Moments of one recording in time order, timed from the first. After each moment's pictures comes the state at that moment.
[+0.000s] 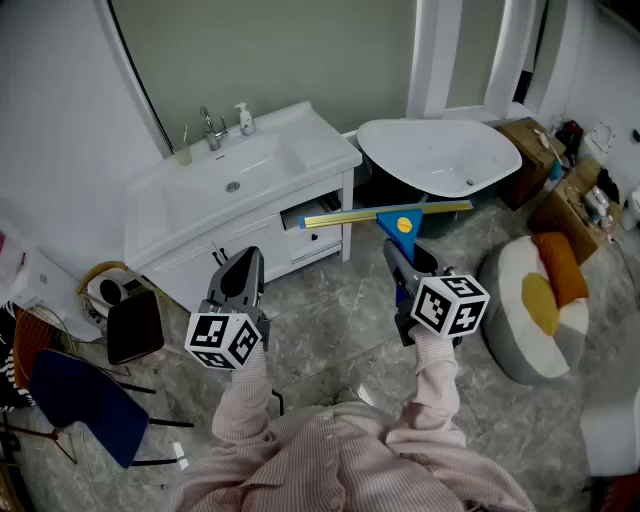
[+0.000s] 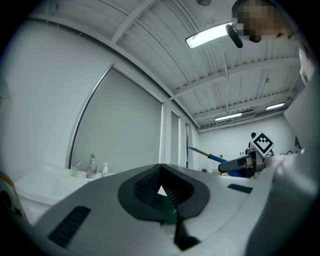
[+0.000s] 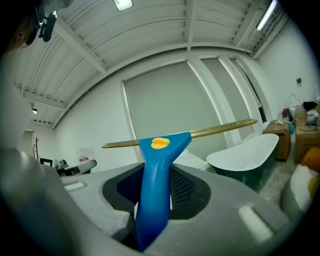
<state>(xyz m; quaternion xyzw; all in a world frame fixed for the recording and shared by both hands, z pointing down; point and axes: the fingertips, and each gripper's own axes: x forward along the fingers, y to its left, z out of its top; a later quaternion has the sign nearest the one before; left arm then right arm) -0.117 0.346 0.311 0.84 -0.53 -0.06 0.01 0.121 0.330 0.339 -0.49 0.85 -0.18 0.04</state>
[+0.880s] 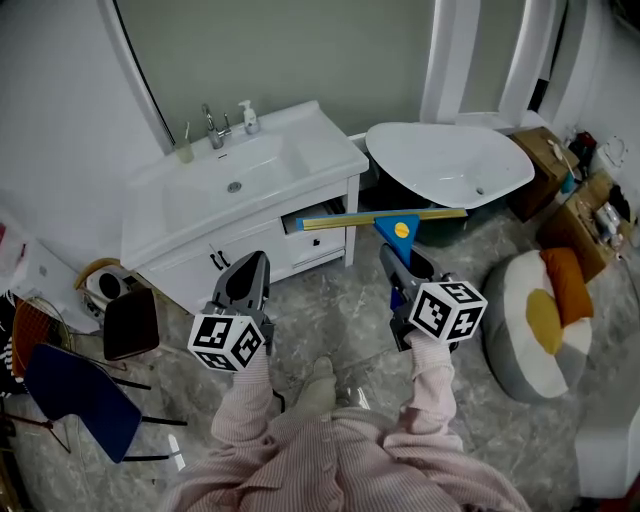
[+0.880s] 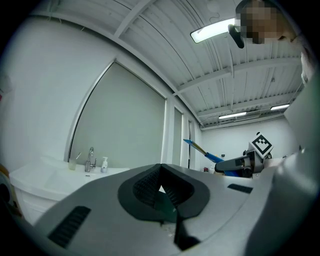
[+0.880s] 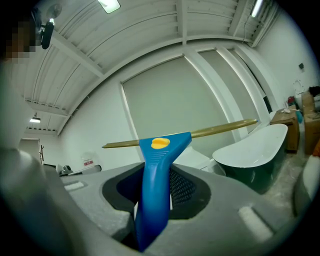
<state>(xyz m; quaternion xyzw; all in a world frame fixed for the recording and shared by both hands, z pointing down) -0.095 0.300 0.333 0.84 -0.54 -0.05 0.03 0.126 0.276 0.354 -0.45 0.87 -0.20 0.06</state>
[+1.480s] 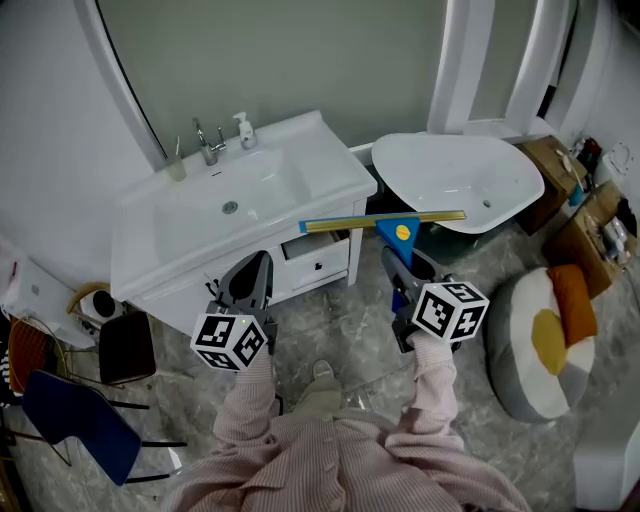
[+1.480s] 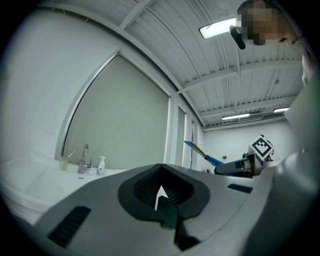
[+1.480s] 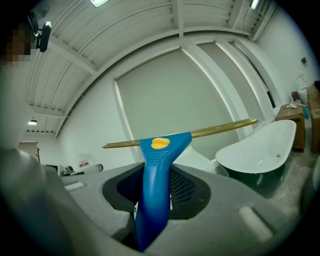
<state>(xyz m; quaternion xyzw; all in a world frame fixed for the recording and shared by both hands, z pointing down) -0.108 0.163 0.341 0.84 -0.54 -0.06 0.05 0.110 0.143 0.366 -0.45 0.87 -0.22 0.06</state>
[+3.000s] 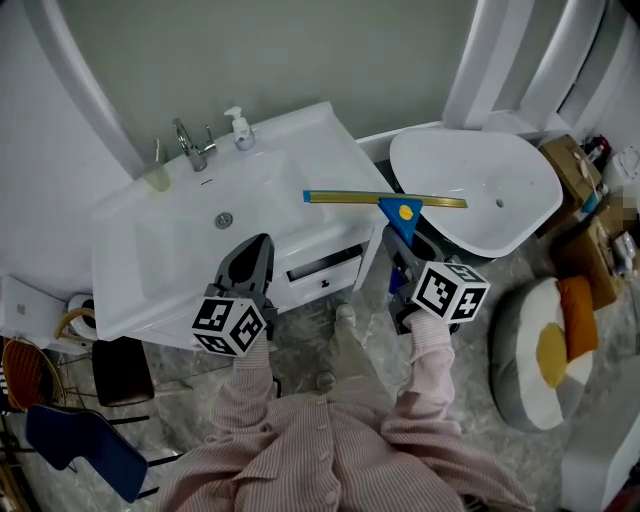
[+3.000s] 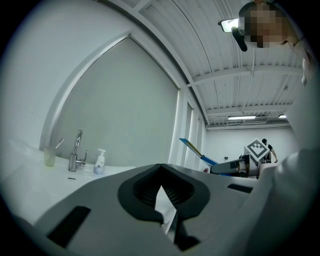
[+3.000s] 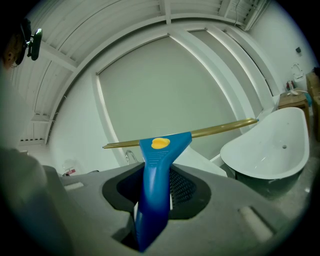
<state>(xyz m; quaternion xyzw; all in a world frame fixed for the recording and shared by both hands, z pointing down) -0.159 -0.049 0.373 0.85 -0.52 -0.05 0.09 0.058 -0.076 0.394 -0.46 0.84 -0.26 0.06</state>
